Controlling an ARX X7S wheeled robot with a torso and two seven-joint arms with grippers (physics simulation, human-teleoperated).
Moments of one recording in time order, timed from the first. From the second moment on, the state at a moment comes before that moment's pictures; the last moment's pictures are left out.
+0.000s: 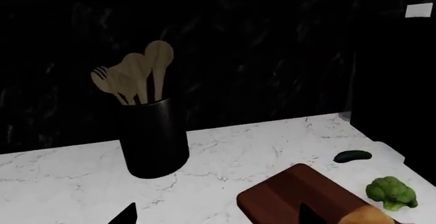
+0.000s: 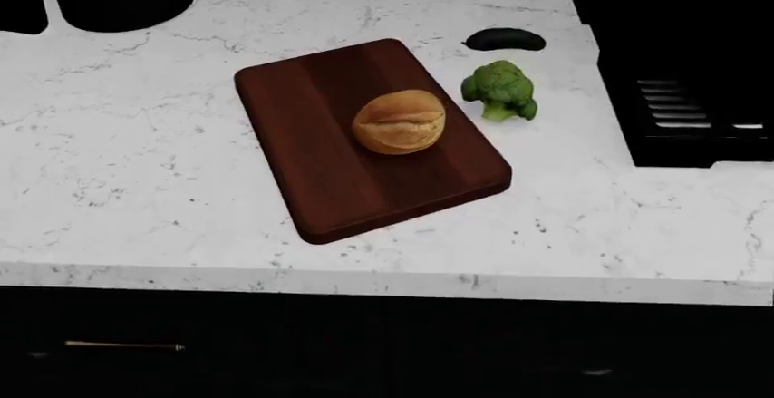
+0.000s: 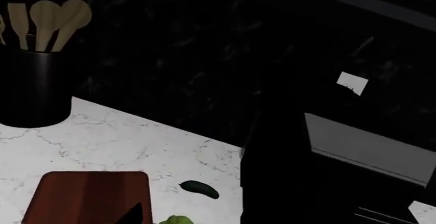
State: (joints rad) left arm -1.48 -0.56 0.25 0.08 -1.39 -1.36 -0.77; right arm 1.62 0.48 -0.42 0.02 0.94 1.40 0.39
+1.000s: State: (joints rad) left arm -1.48 -0.58 0.26 0.08 -1.47 -1.34 -0.80; right arm 1.60 0.49 -0.46 0.02 0.98 1.39 0.42
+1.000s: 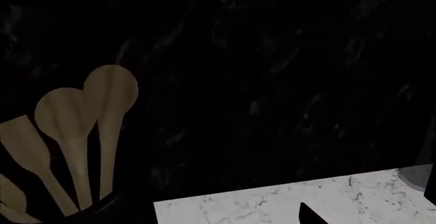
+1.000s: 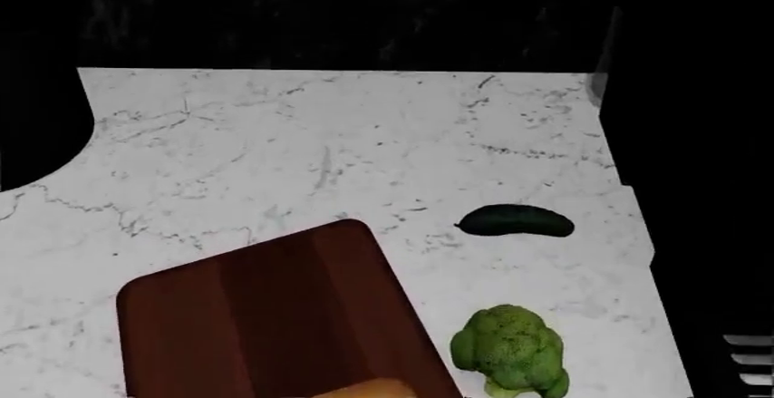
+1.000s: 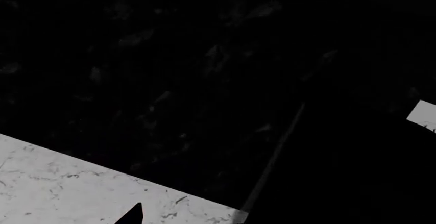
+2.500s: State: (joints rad) left arm -1.71 -0.66 0.74 0.37 -2.64 -1.08 -1.21; right arm 1.61 0.55 -0.39 -0.03 1.13 1.43 0.52
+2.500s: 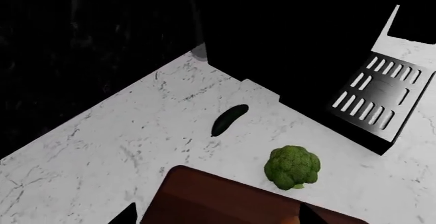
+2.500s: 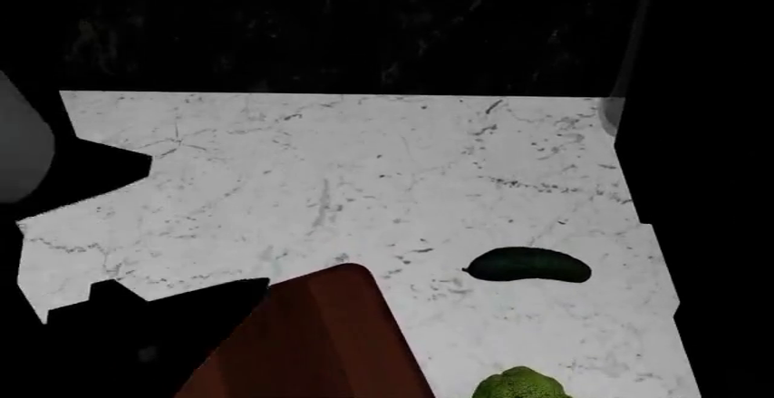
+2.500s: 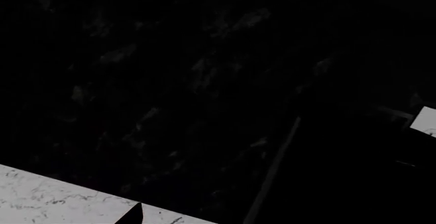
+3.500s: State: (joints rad) left arm -1.67 -0.33 1.04 0.16 -2.65 -1.08 -1.17; right arm 1.55 0.59 -0.40 -0.02 1.14 1.34 0.50
